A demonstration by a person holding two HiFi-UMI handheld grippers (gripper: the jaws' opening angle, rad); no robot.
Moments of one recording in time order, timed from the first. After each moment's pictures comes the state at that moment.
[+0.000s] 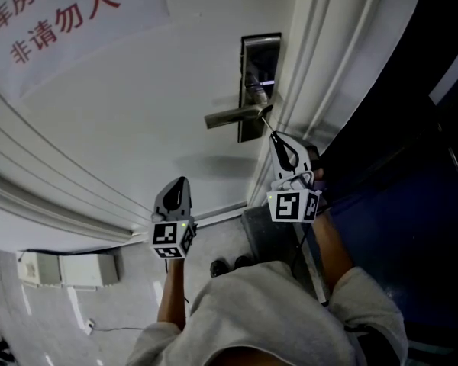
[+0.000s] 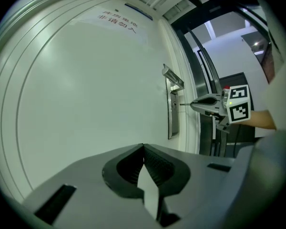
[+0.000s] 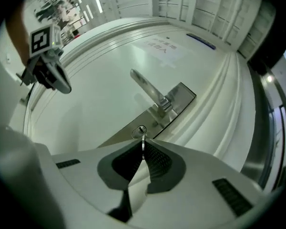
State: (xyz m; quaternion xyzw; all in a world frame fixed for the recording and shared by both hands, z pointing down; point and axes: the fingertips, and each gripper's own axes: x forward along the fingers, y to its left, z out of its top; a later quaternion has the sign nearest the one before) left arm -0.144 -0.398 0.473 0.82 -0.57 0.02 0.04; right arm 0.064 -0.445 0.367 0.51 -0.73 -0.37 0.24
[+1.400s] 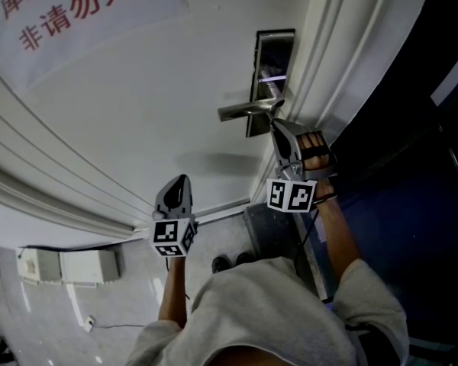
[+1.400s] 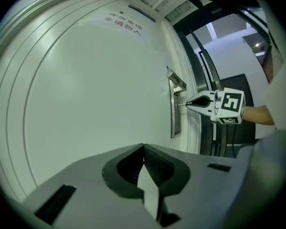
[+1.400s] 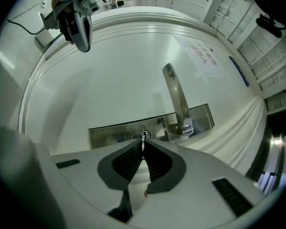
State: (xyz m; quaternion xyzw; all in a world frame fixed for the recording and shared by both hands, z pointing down) left arm -0.165 -0.389 0.476 0.82 -0.57 0.02 0.05; right arm 0.040 -0.463 0.373 0.47 -0.60 -0.52 0.39
